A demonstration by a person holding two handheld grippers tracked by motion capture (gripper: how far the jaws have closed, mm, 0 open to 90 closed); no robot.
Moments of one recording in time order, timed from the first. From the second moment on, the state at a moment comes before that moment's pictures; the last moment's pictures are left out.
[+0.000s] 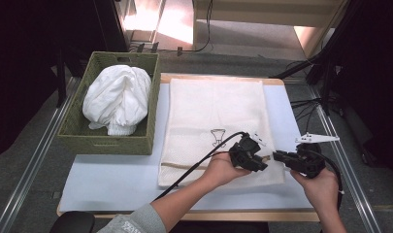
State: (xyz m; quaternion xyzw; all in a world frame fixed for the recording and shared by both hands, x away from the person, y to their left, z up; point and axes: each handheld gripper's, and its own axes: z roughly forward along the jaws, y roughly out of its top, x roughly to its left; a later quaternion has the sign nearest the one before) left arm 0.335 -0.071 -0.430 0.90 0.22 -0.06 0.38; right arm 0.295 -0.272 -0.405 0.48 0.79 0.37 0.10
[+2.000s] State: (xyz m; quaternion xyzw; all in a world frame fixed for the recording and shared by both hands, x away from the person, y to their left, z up) left arm 0.349 -0.064 -0.436 0.89 0.26 -0.08 0.36; right arm 0.293 -0.274 -0.406 0.49 0.78 0.37 0.10
